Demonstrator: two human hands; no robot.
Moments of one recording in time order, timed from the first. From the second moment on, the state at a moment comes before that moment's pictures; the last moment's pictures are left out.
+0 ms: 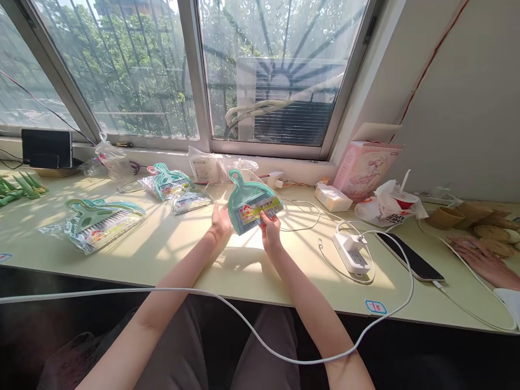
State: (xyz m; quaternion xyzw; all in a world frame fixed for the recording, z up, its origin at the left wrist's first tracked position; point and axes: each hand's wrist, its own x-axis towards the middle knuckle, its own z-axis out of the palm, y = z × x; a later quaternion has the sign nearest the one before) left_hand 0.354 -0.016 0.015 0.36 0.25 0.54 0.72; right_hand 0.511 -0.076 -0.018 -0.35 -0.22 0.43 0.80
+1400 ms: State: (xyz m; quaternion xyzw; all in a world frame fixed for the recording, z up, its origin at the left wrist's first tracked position) left_hand 0.381 -0.046 -0.009 0.62 0.33 0.61 0.37; right_hand 0.536 -0.067 -0.013 -0.40 -0.19 0.35 0.83
